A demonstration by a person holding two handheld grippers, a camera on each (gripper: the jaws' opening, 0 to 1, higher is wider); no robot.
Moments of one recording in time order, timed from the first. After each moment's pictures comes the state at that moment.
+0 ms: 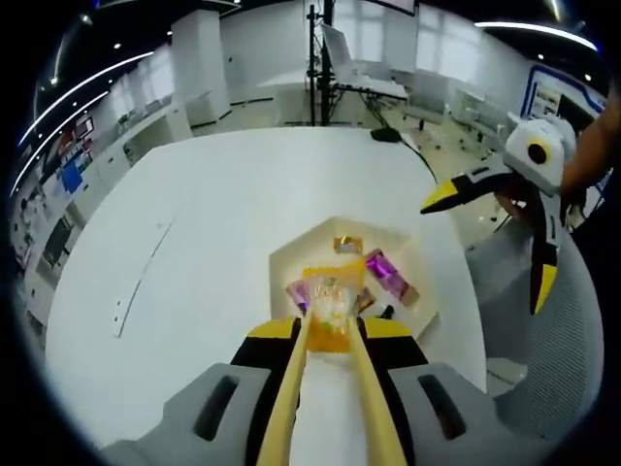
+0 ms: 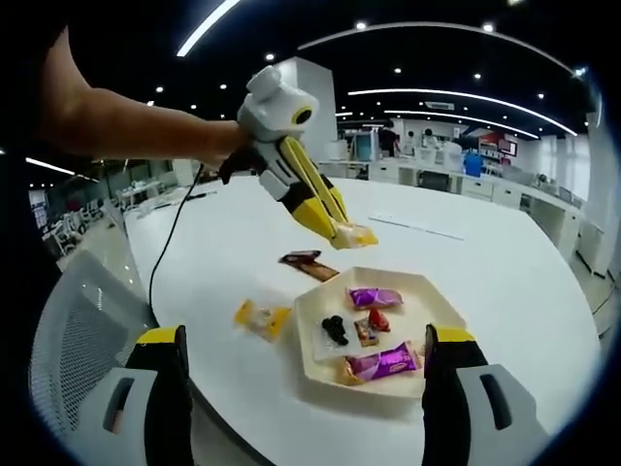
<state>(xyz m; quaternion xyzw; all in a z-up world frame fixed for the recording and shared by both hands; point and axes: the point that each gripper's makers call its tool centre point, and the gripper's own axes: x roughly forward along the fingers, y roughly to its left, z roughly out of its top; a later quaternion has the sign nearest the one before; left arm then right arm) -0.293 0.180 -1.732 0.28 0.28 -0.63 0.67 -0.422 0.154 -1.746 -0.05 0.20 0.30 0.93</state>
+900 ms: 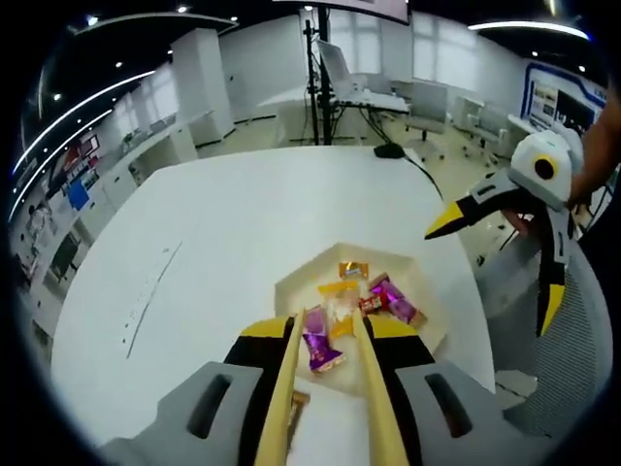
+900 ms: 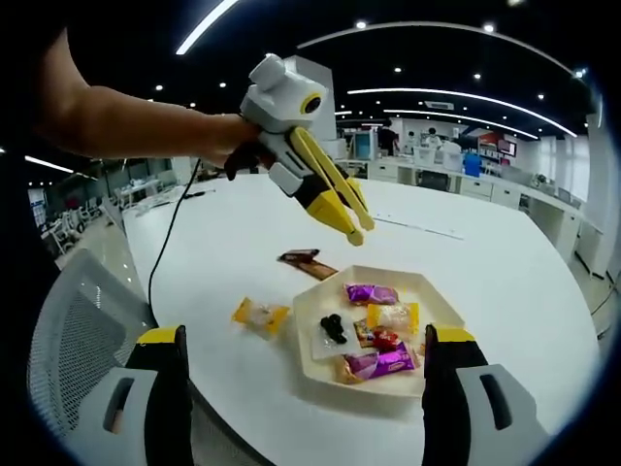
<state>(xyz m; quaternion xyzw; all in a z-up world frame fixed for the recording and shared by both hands) -0.293 0.171 -1.721 0.27 0.24 -0.63 0.69 -0.422 0.152 -1.748 -0.05 0.20 0.30 0.93</state>
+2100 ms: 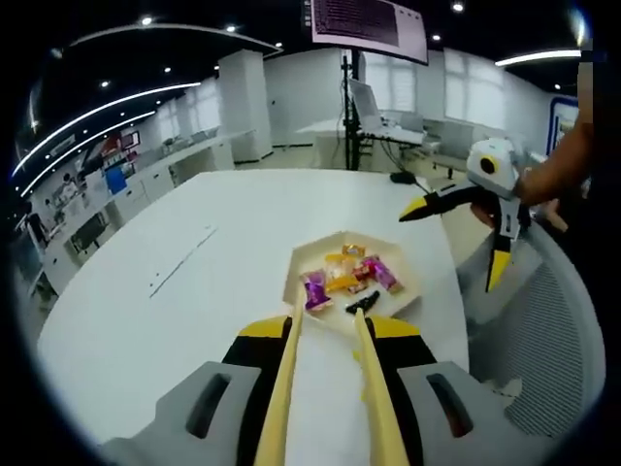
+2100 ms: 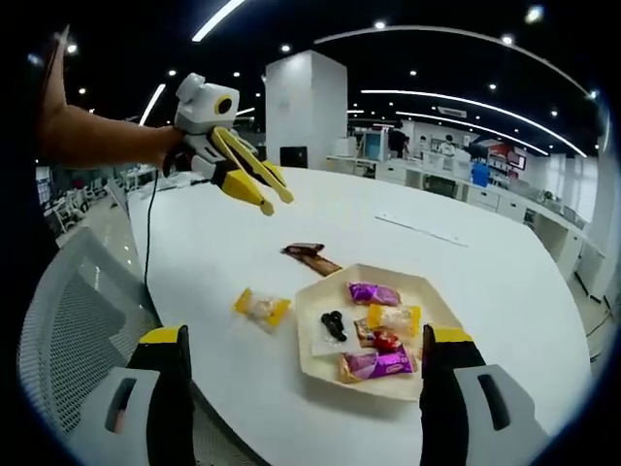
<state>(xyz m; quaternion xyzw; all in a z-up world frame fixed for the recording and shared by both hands) -0.327 0.283 -1.707 0.19 0.20 -0.58 0.77 -0.424 0.156 -1.753 -0.09 0.20 0.31 0.92</state>
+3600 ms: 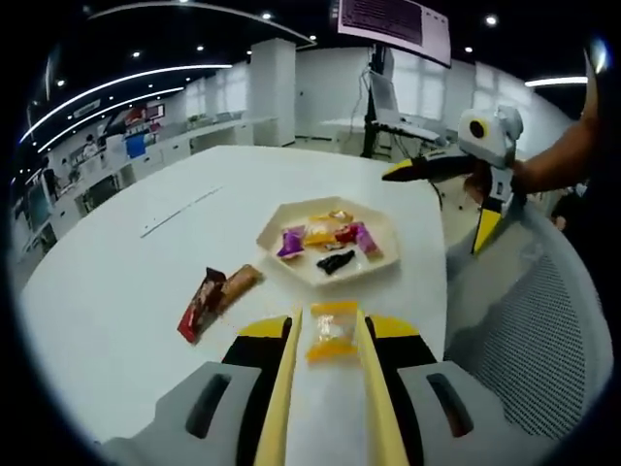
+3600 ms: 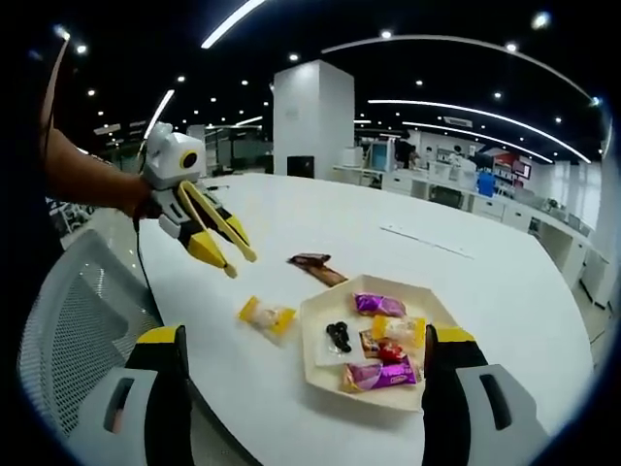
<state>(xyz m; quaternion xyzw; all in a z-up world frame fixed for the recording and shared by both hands) -0.377 0.298 -1.767 0.15 0.24 -0.54 0.79 -0.423 0.161 -1.747 -0.09 0.18 0.33 0.92</state>
